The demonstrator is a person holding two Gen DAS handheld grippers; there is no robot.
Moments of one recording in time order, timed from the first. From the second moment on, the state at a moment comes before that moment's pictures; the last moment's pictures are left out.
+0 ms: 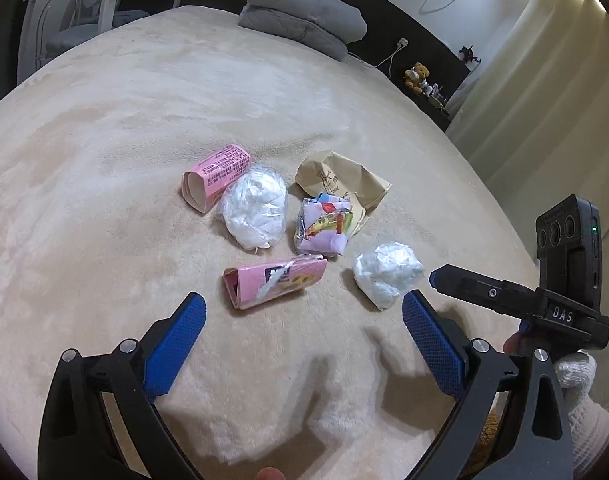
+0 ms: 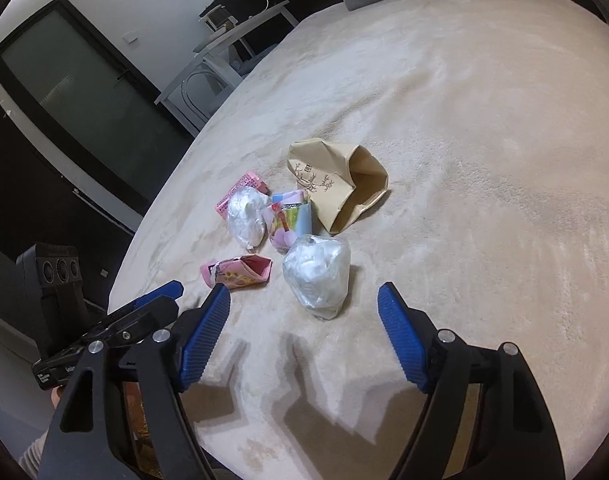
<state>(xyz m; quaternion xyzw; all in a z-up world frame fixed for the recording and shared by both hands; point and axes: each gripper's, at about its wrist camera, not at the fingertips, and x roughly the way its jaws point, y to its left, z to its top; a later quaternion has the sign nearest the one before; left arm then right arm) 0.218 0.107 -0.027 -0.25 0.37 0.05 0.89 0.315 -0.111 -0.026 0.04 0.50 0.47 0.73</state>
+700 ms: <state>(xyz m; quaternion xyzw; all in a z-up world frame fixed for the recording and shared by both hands) 0.262 0.111 -0.052 -0.18 0.42 0.09 0.89 0.343 -0.093 -0.045 0.06 0.54 0.47 0.70</state>
